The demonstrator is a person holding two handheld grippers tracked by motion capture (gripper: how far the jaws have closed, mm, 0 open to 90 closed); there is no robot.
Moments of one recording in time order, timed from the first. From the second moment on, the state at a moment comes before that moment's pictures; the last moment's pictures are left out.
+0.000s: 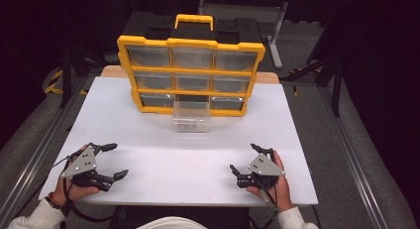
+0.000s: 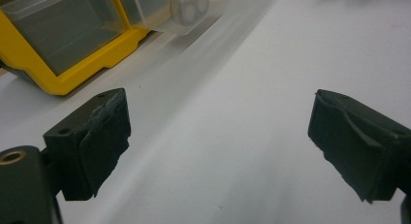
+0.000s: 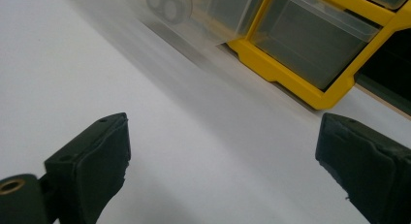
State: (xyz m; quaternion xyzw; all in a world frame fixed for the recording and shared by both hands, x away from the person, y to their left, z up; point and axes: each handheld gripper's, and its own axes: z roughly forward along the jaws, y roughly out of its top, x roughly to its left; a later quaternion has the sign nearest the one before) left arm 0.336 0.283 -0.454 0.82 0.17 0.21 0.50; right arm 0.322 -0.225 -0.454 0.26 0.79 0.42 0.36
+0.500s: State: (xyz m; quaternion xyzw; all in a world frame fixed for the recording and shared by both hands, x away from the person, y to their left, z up) left arm 0.336 0.283 -0.454 0.82 0.17 0.21 0.50; right arm 0.321 -0.228 -0.451 0.26 0.78 0.43 0.37
